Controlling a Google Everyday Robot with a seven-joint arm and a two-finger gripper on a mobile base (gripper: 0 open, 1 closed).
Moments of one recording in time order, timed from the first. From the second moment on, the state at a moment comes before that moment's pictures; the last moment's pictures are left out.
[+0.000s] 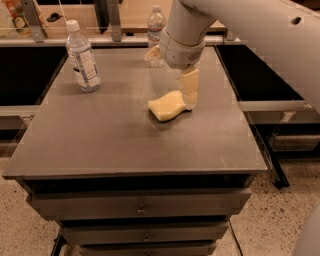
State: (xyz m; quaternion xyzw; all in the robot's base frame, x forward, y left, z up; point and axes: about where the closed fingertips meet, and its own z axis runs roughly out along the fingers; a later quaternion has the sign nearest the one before) arm 0.617 -0.035 0.896 -0.88 0.44 -0.06 0.14
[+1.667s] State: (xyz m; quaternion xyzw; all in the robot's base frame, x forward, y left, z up) arm 0.630 -0.054 0.850 -0.88 0.47 -0.04 0.07
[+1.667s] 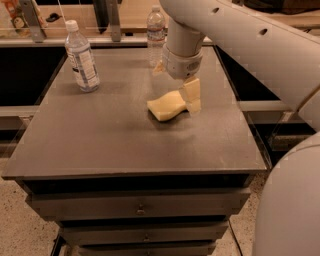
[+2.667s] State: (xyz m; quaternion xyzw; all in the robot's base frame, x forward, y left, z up) arm 0.623 -0.041 0.828 -0.88 0.47 -0.02 0.07
